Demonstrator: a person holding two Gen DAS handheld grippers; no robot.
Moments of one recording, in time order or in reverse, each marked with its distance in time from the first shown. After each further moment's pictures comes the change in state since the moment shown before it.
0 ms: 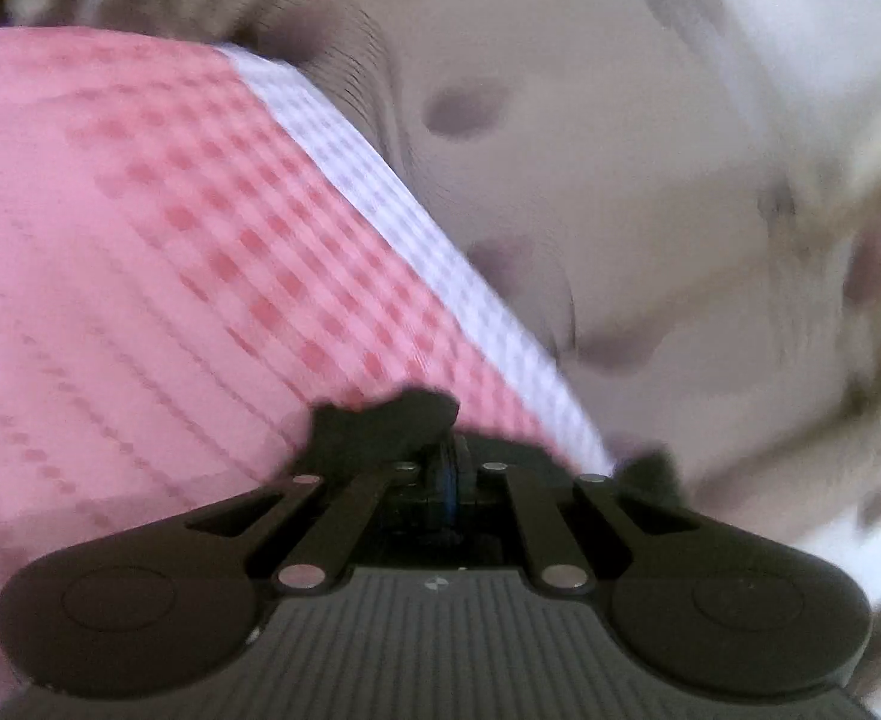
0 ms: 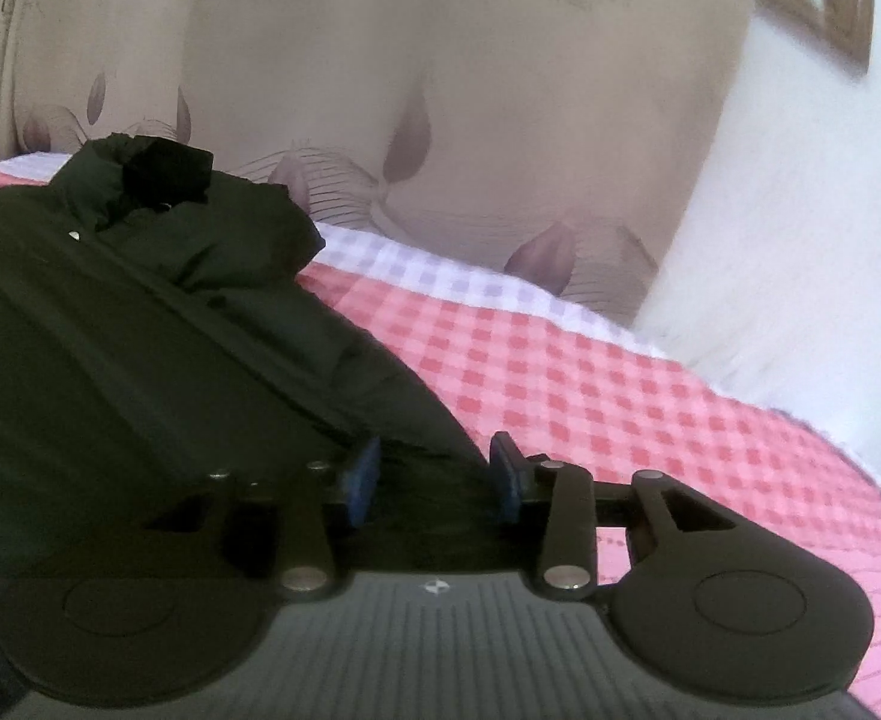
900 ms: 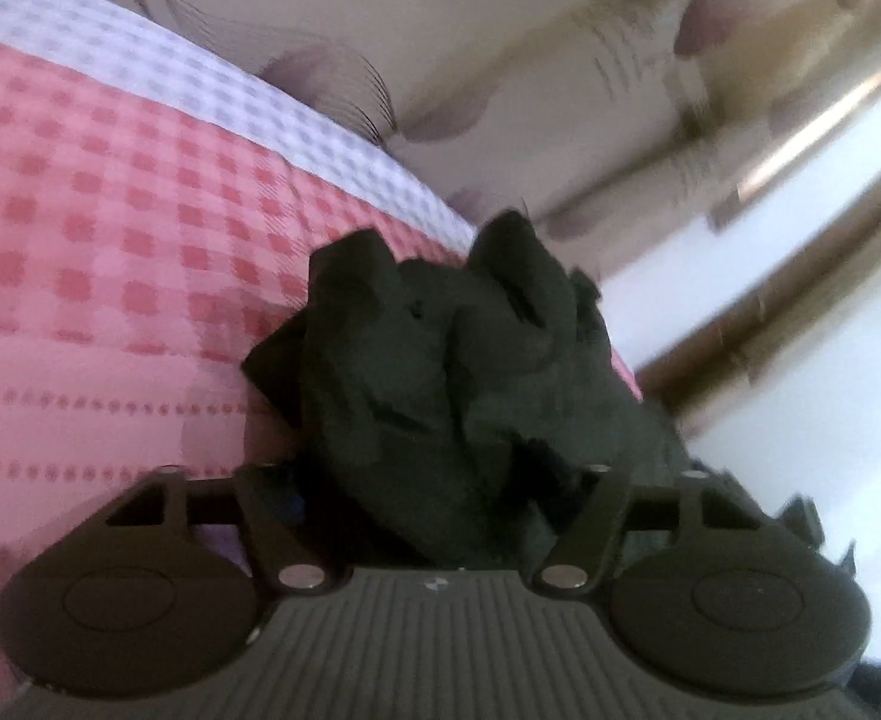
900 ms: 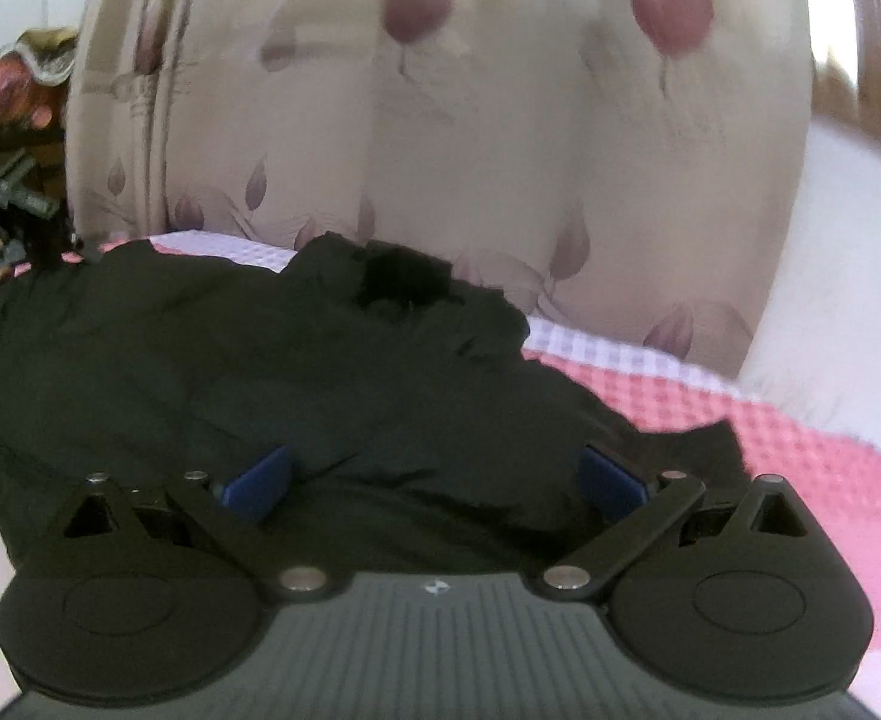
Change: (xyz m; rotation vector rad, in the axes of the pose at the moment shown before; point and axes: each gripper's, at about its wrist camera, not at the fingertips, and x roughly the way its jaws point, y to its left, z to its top) left arm 0.033 0.012 0.048 0.442 0.616 -0.397; right arm -0.112 0.070 -0.016 0.045 -0.152 0.215
